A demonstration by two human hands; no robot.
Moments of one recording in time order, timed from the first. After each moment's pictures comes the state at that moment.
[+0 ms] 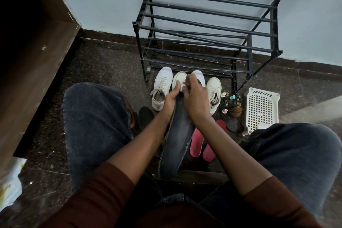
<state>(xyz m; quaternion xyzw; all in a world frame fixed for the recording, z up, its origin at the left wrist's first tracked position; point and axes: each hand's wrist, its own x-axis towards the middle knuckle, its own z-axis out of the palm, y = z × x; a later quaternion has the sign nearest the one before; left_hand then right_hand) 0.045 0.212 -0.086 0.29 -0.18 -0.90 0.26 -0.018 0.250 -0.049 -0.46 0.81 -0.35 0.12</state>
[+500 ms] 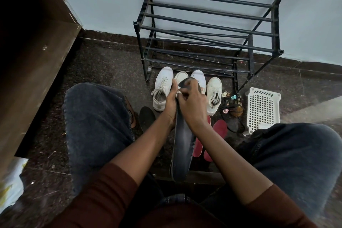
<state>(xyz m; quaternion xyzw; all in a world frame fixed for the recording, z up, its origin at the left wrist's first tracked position) 0.046 0.217 -0.082 0.32 -0.25 -0.87 0.27 0.000 0.260 -0.053 -0.42 0.79 -0.40 0.18</state>
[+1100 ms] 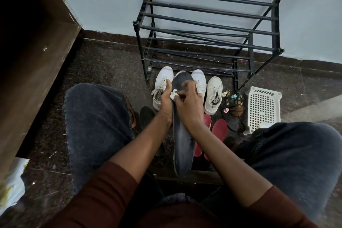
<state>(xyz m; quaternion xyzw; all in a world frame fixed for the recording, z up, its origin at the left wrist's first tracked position) 0.053 0.210 -0.087 0.37 -0.24 -0.85 0.28 0.009 0.262 -0.048 -0.41 0.79 -0.40 0.22</state>
